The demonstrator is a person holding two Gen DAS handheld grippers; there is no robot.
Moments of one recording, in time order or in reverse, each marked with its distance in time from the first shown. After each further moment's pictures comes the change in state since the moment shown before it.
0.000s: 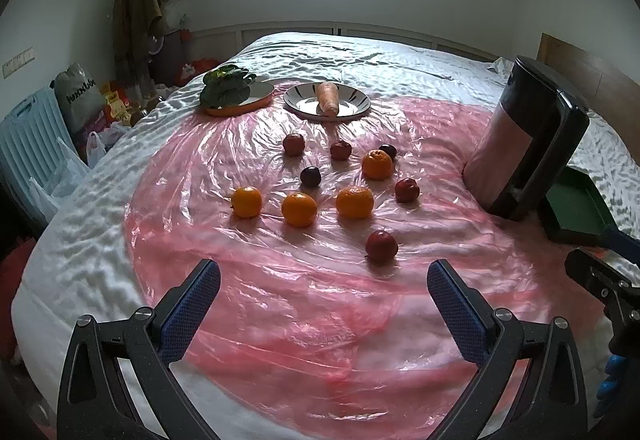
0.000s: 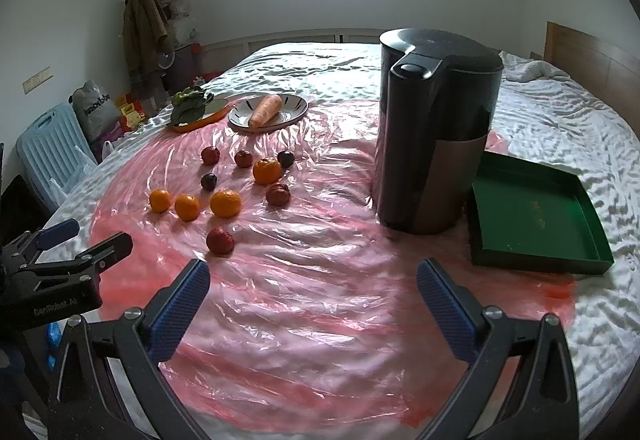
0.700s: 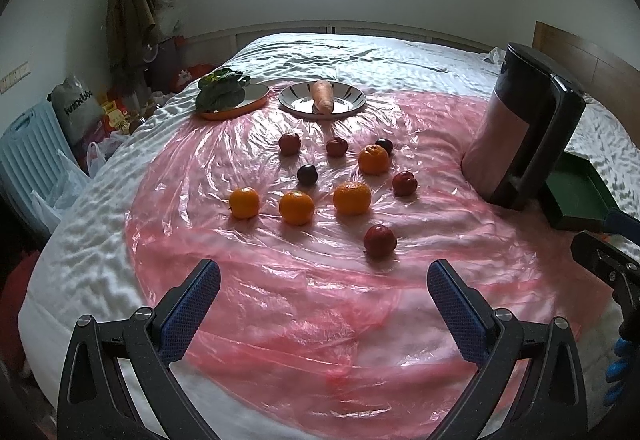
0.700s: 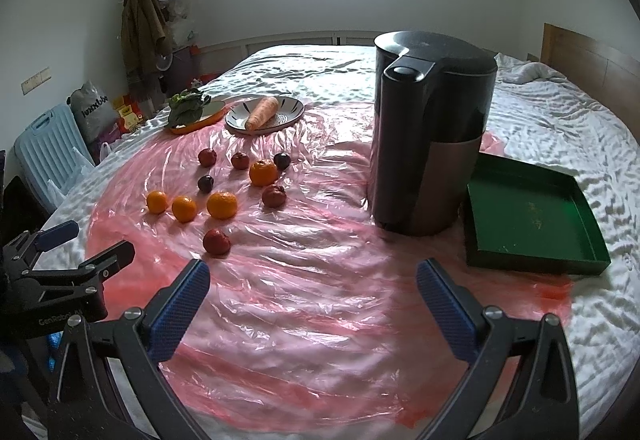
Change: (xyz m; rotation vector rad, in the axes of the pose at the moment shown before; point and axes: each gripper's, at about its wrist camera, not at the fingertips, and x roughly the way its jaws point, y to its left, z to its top) left arm -0.001 -0.007 -0.004 0.051 -0.002 0.008; right arm -0.003 -0.002 -0.001 0.003 -0.010 -0.010
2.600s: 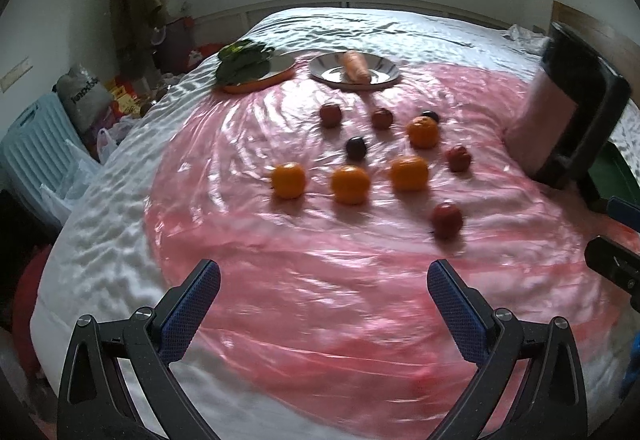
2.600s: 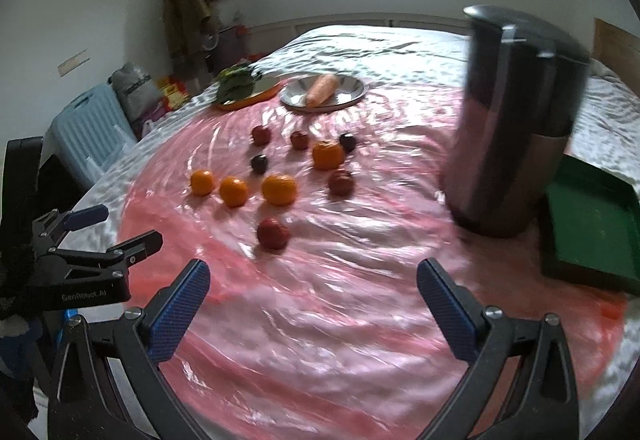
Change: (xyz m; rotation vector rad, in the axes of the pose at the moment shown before) left arm 0.038 0.051 -0.003 0.004 0.094 0.061; right arm 0.049 0.038 0.003 -0.065 0.072 0.201
